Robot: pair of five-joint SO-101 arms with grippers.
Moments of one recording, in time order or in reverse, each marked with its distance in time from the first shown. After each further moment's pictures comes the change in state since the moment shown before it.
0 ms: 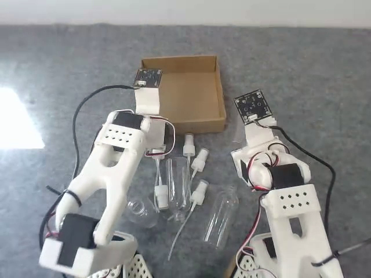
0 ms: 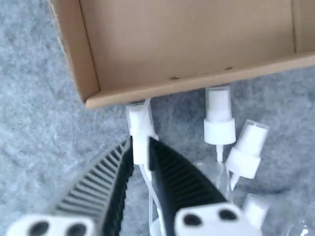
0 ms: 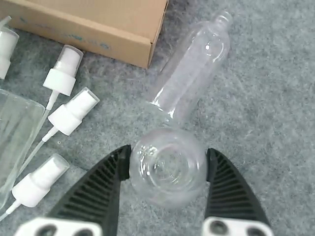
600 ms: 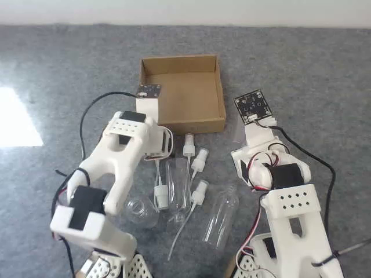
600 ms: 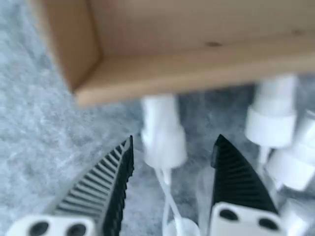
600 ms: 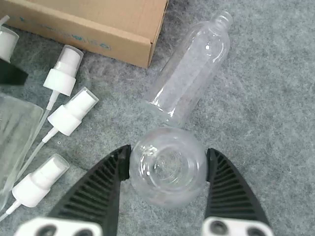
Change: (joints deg) left arm -2.6 14.7 -2.0 0.0 -0.1; right arm 0.0 0.0 0.0 0.0 0.0
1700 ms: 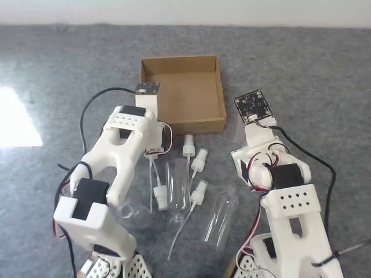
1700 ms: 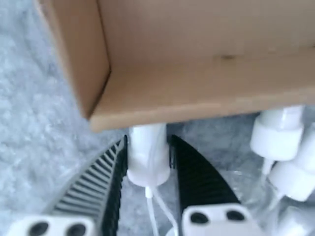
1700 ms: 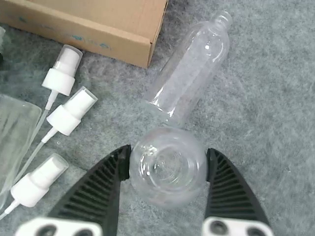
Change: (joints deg) left arm -0.6 4.2 -5.4 2.6 0.1; right arm 0.1 0.0 0.0 0.0 0.0
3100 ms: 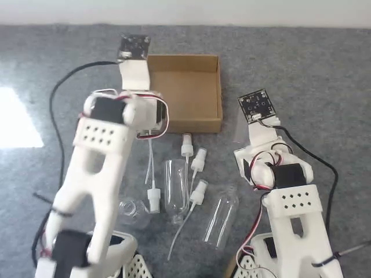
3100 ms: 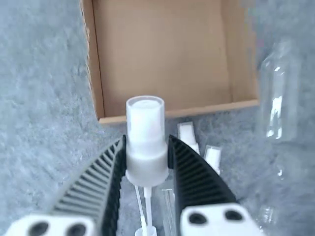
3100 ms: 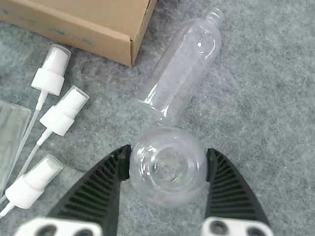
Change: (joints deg) left arm 2.3 -27.6 -10.9 11.6 -0.3; right arm 1.5 0.0 0.0 0.0 0.0
